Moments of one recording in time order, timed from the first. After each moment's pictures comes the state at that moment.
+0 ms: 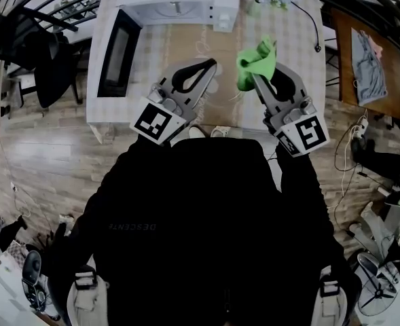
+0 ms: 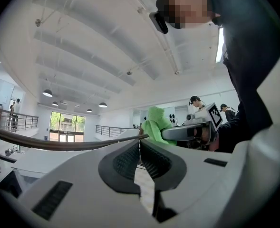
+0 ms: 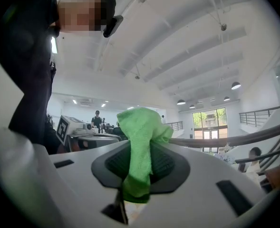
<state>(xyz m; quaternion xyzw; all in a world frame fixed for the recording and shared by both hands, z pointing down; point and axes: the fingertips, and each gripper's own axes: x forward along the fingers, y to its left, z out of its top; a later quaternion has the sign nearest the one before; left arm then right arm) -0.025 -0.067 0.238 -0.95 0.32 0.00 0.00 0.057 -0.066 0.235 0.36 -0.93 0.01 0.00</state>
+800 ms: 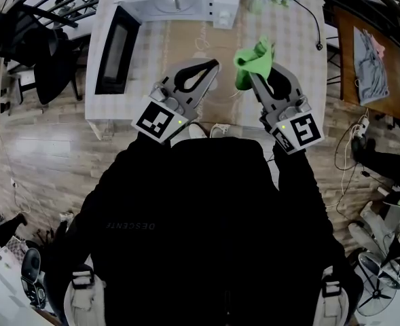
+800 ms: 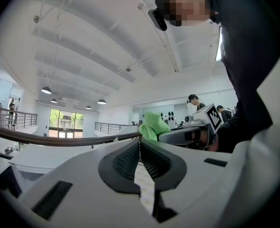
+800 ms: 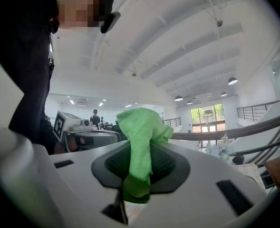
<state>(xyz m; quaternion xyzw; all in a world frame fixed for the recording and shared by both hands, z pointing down) -0.015 -0.067 0.253 -0.95 0.31 -0.01 -0.01 0.060 -0.072 0.263 0.37 -0.93 0.03 0.01</state>
